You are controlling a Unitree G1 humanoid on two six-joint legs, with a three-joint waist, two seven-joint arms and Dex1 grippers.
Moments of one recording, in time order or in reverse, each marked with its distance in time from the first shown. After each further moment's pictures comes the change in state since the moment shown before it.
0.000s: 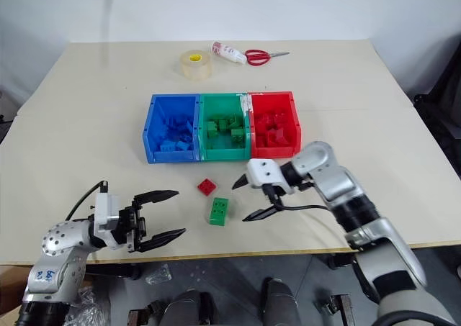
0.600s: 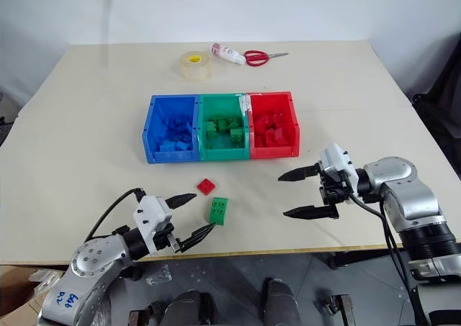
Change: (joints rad) left arm 0.100 -0.085 -0.194 -0.423 0.266 0.449 0.599; right arm 0.221 -0.242 -0.232 -0.083 0.414 0.108 0.013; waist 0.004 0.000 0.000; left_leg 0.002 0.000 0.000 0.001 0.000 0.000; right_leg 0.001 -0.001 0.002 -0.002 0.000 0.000
